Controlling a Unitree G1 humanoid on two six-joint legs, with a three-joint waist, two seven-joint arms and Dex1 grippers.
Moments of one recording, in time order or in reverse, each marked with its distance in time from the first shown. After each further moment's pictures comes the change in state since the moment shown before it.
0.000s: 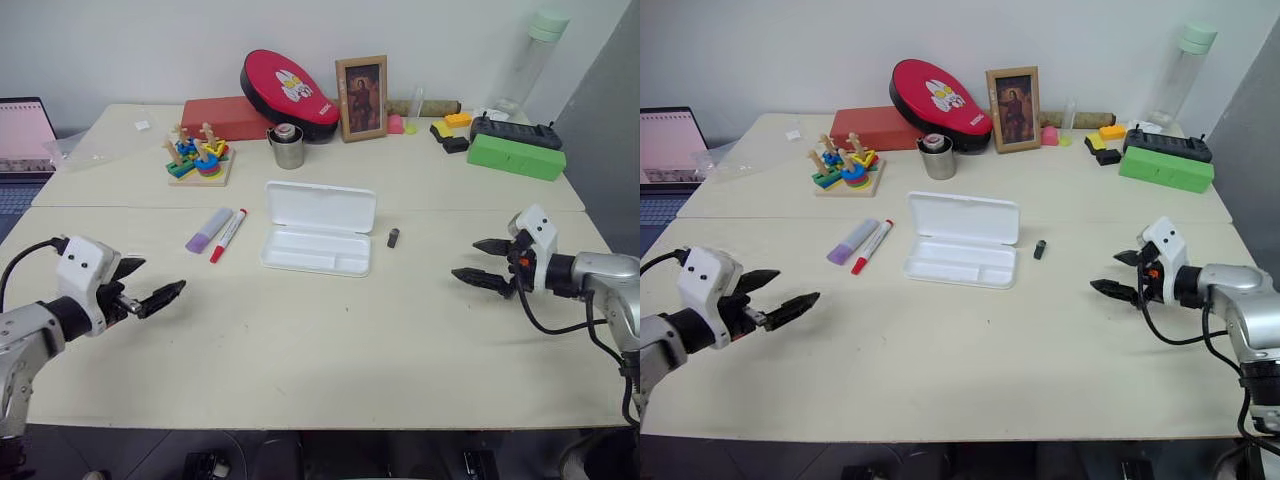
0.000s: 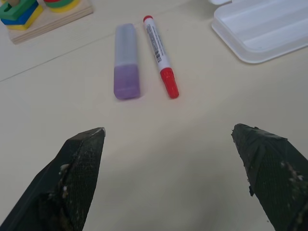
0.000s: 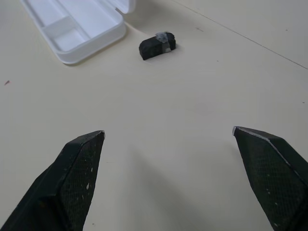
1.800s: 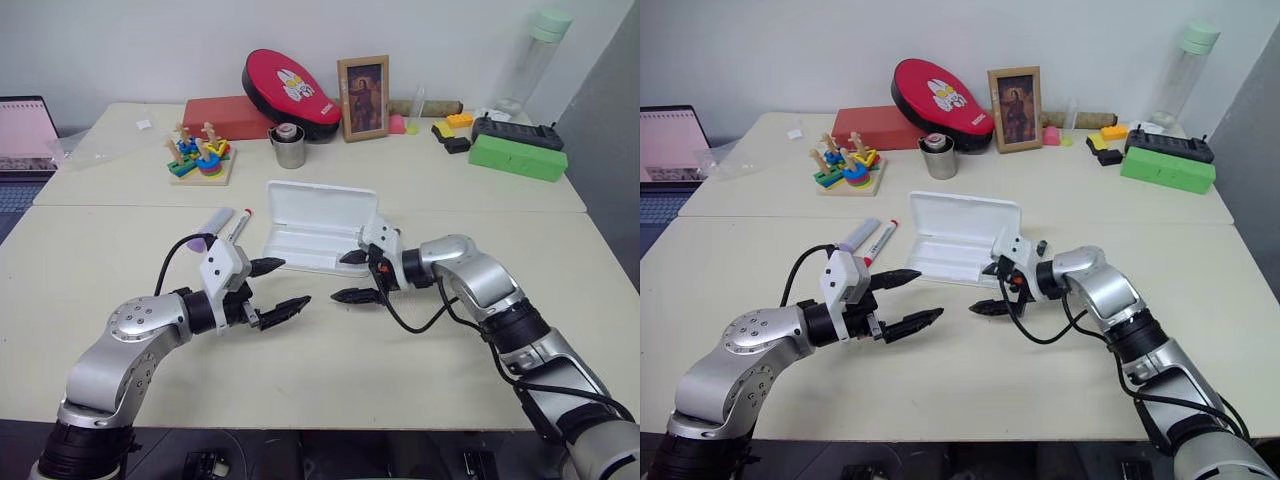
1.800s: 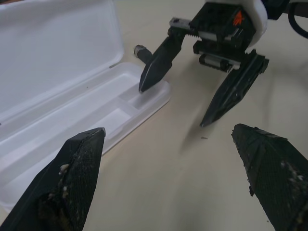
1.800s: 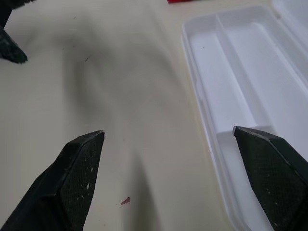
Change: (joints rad) left arm -0.191 -0.257 -0.366 -0.325 -0.021 0.060 -0.033; right arm -0.349 0.453 0.455 0.190 -0.207 -0.089 0.040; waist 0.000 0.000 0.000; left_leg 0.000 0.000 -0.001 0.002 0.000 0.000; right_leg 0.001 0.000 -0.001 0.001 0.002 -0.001
